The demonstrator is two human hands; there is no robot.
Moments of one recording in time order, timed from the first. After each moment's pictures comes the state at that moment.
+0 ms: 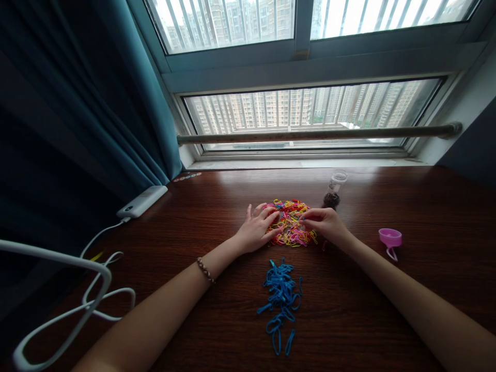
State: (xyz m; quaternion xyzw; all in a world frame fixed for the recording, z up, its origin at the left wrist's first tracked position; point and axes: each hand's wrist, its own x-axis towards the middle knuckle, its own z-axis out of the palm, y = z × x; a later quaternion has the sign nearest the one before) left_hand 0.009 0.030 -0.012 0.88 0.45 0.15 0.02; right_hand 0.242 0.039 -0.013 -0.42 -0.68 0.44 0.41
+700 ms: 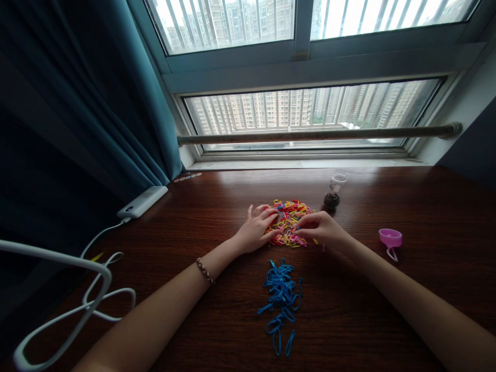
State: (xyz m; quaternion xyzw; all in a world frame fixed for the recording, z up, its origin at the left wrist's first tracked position) left_hand 0.006 0.030 -0.010 0.89 0.42 0.18 0.05; right_hand 0.232 0.022 0.006 -0.37 -0.68 0.55 0.32
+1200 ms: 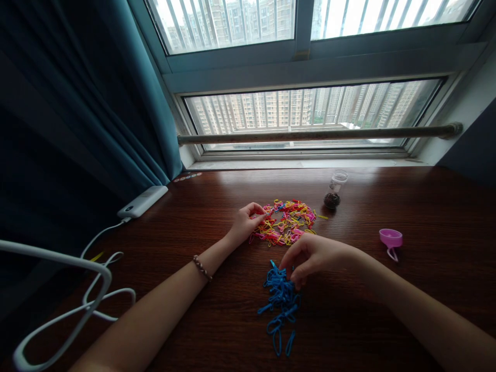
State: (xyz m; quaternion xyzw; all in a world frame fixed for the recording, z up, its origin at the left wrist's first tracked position) left_hand -0.009 0.047 -0.021 0.70 0.48 0.43 0.30; right_hand 0.215 -0.011 0.027 -0.23 -0.65 0.72 0.04
